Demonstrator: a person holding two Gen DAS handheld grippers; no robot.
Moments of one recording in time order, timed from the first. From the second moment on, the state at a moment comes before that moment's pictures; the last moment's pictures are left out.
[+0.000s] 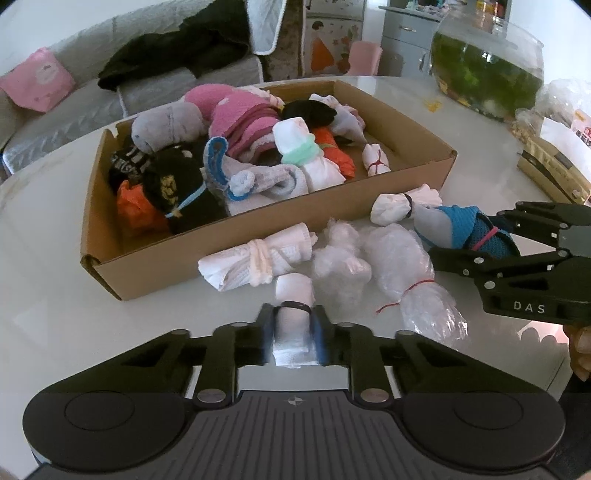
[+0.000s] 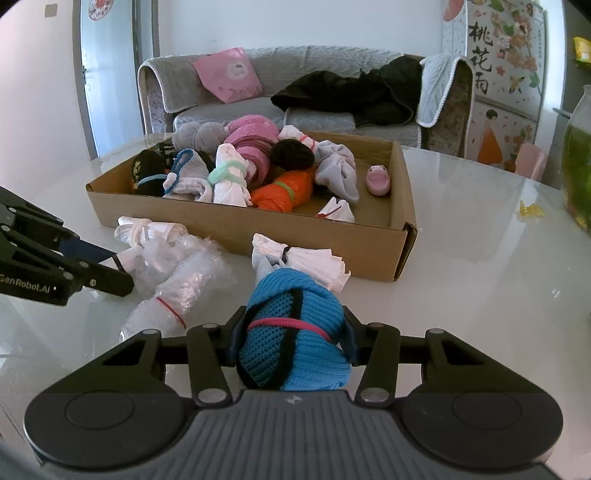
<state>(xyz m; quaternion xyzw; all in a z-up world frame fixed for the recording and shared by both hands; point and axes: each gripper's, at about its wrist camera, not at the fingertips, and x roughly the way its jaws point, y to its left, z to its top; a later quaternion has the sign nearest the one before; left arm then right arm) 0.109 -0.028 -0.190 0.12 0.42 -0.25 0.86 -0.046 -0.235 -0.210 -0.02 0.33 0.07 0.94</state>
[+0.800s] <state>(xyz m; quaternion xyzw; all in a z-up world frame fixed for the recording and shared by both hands) 0.096 0.011 -0.124 0.06 0.40 -0.21 0.89 -0.051 -0.283 -0.179 0.09 0.33 0.10 0.93</state>
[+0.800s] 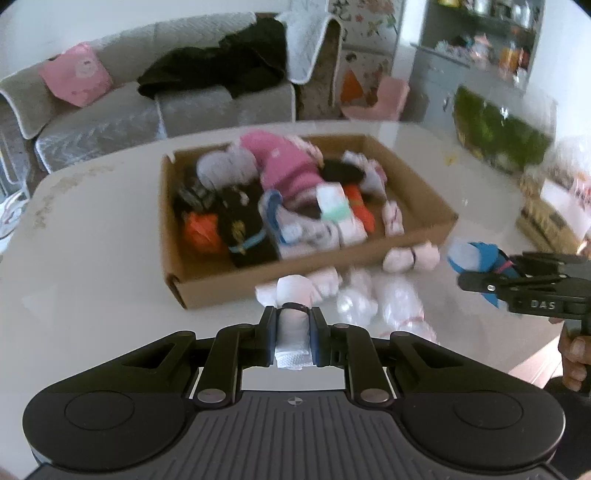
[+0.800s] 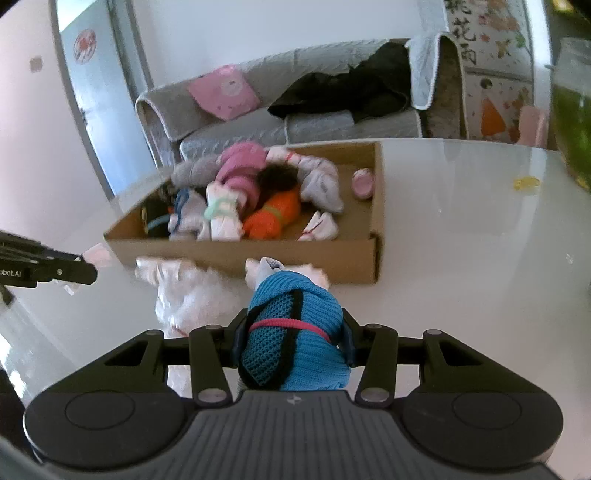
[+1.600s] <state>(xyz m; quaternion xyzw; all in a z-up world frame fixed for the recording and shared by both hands) 0.239 0.002 -0.067 0.00 0.43 -0.17 0.89 0.063 -0.292 -0.110 0.10 0.34 0.12 0.93</state>
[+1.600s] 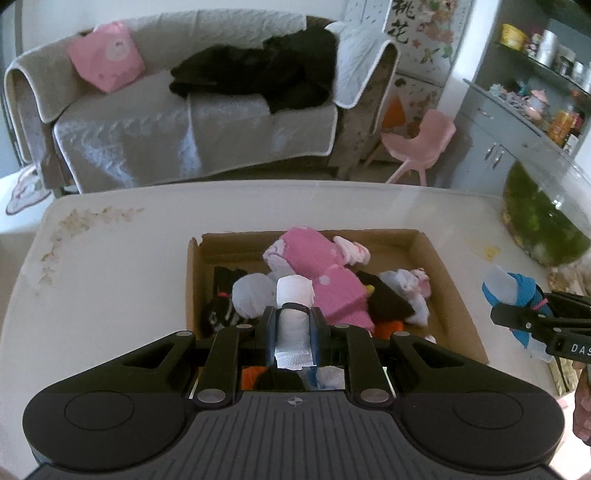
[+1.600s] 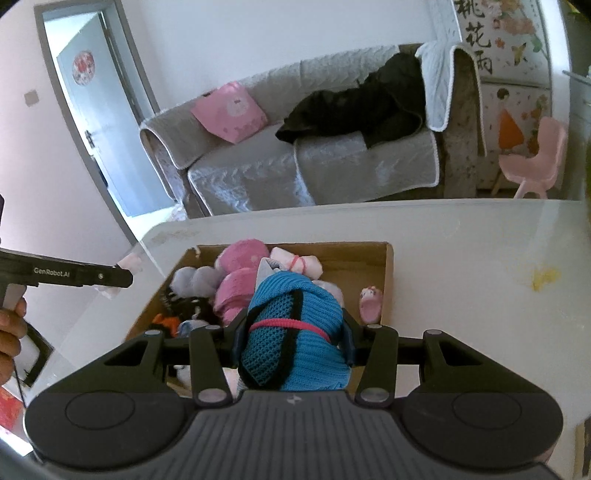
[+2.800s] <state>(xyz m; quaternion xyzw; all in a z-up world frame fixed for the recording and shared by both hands) 0.222 0.042 -0.080 -0.06 0.42 -0.15 0.89 0.067 -0.258 -0.091 0.04 0.31 0.12 0.94</state>
